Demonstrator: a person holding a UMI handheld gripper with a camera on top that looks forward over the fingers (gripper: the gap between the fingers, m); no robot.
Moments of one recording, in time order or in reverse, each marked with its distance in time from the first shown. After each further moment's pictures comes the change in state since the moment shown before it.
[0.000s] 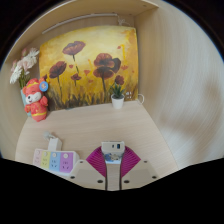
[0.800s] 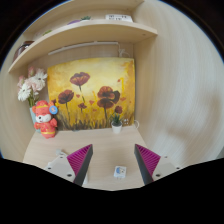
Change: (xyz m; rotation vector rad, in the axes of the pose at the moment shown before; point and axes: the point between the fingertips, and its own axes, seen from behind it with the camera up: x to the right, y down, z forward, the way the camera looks) arm 0.000 -0.085 -0.081 0.178 0.002 -0.018
